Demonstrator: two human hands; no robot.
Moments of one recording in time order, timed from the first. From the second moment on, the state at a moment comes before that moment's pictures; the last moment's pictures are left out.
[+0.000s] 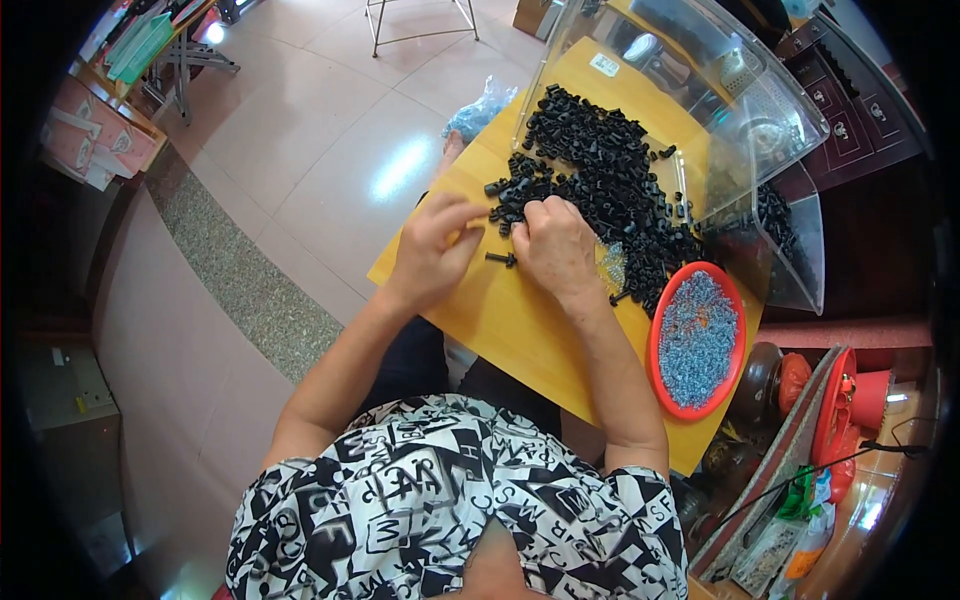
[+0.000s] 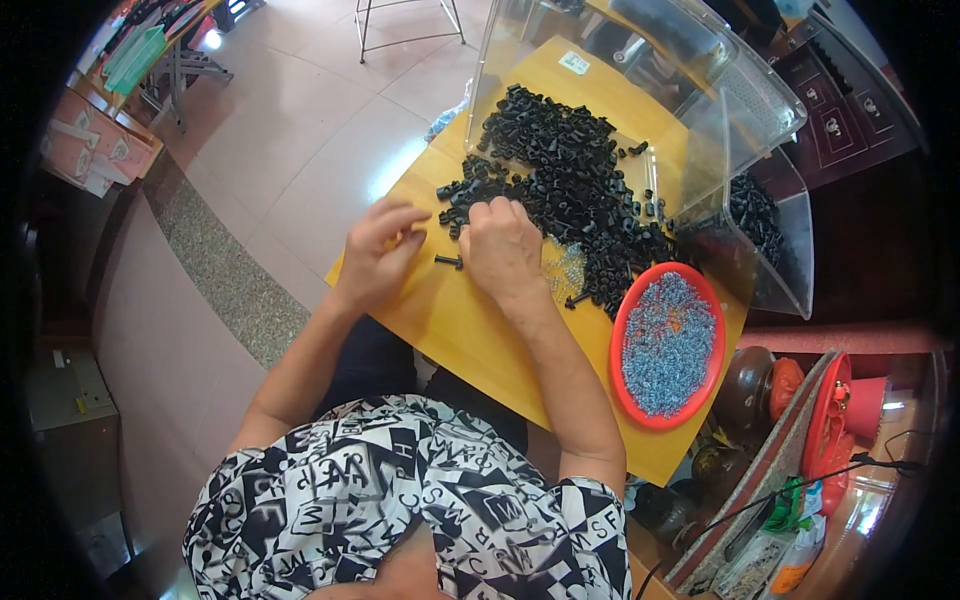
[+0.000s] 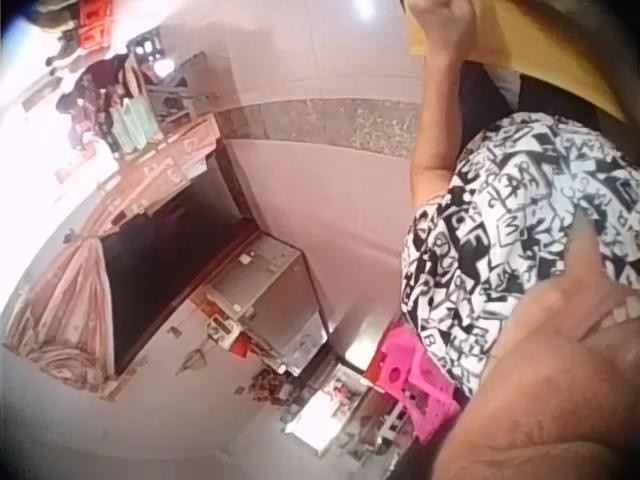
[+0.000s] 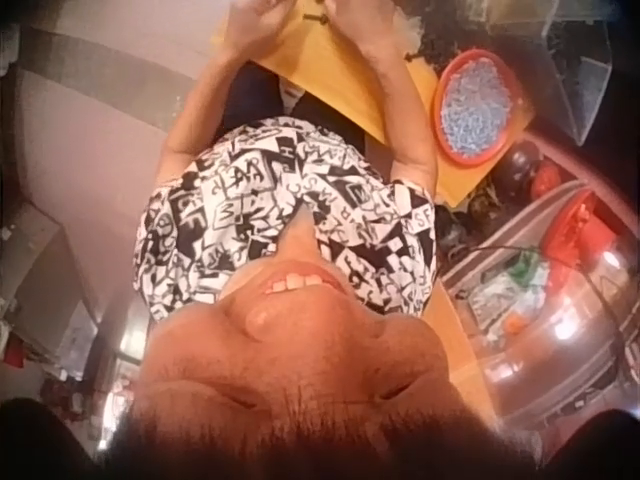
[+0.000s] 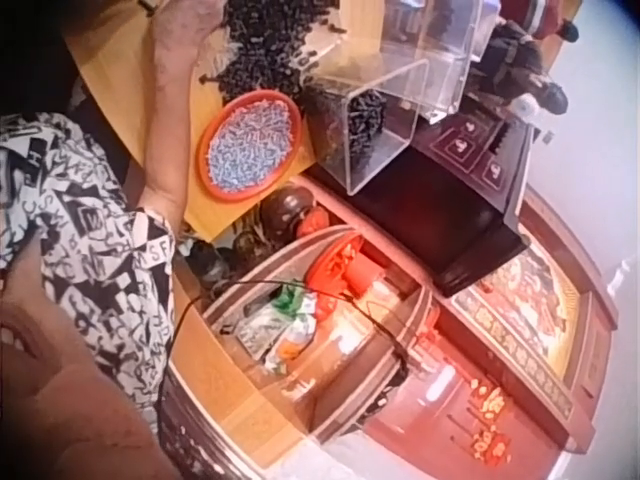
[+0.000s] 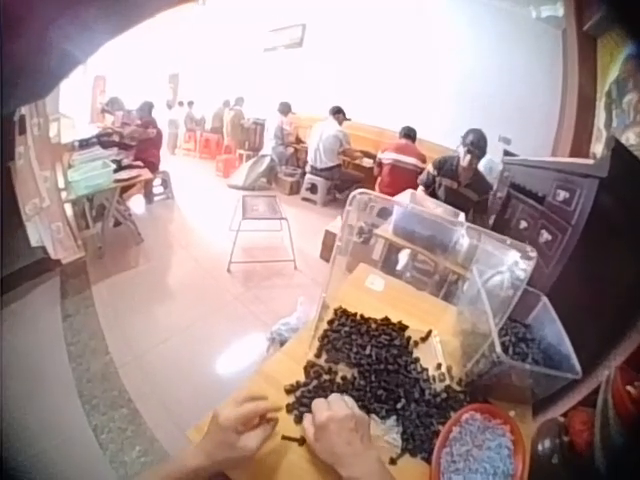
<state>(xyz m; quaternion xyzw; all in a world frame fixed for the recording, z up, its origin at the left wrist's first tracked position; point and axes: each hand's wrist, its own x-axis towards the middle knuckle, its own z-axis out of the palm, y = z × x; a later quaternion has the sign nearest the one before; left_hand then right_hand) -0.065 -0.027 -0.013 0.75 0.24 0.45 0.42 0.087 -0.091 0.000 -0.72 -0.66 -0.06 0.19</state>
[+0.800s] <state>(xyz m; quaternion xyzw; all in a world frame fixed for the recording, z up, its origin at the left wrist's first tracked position) 0.000 -0.002 -0.018 0.89 0.25 0.26 0.26 0.100 -0.164 0.008 -0.73 -0.57 0.09 0.38</state>
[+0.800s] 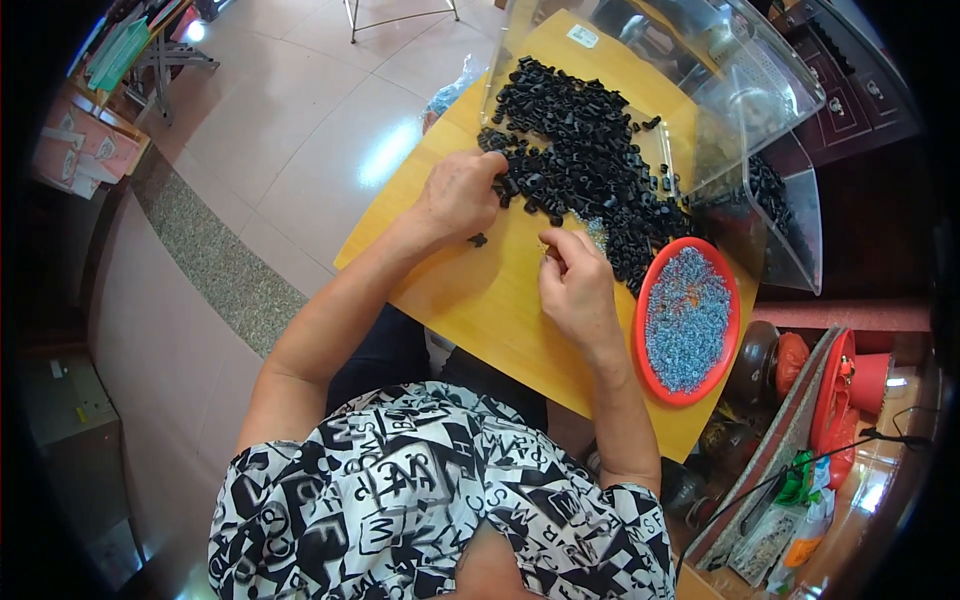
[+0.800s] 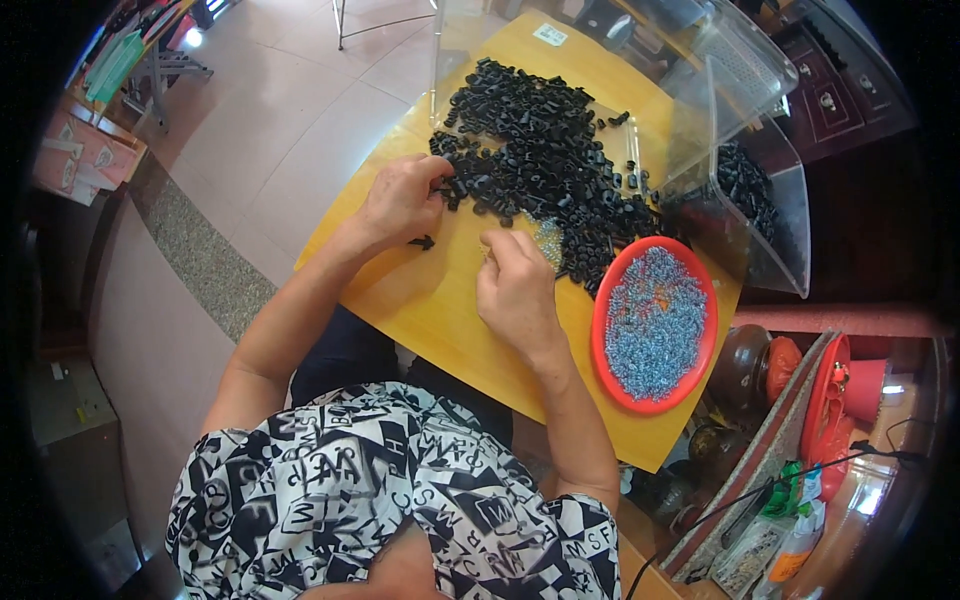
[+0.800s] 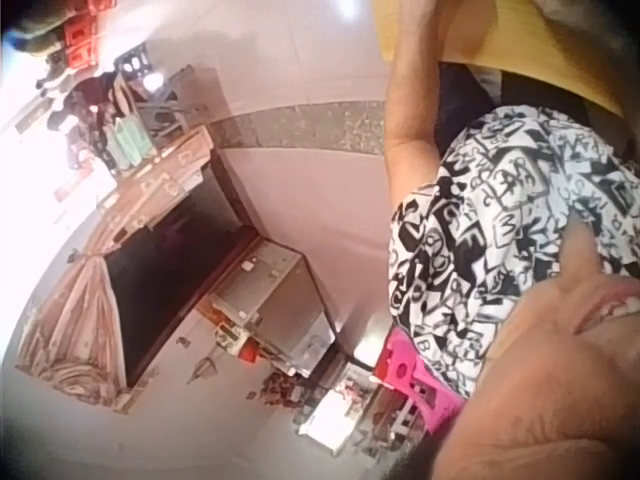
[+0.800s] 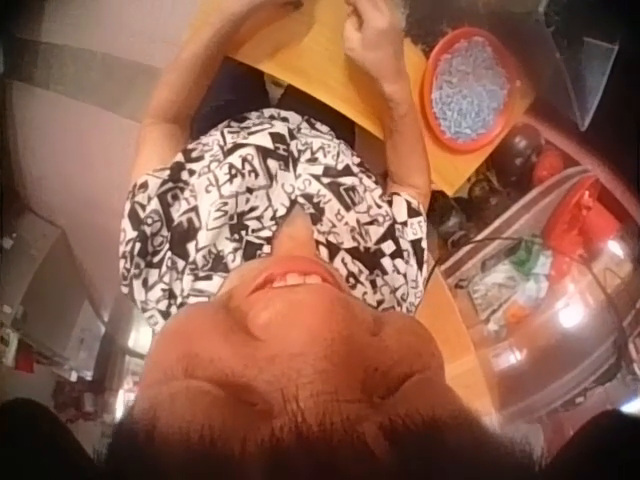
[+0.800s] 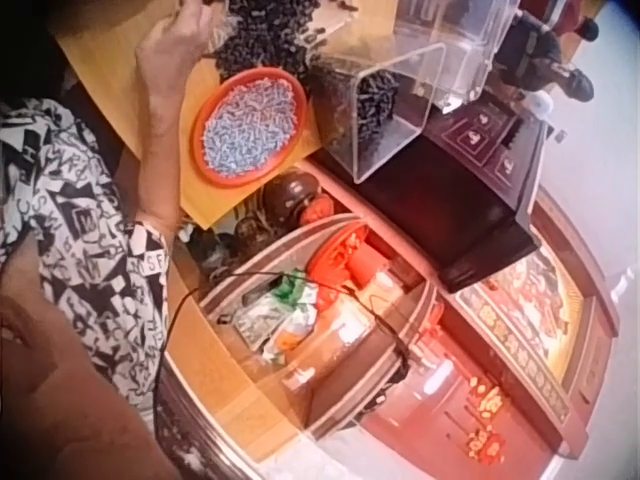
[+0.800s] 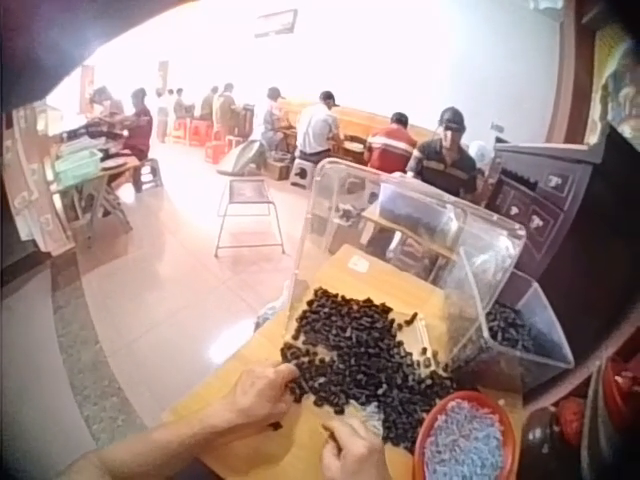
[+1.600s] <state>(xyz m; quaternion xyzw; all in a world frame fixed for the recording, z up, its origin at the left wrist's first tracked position) -0.037 -0.083 -0.021 0.63 0.12 0.30 0.71 0.108 -0.184 0.013 -0.54 -0.29 0.54 0.58</state>
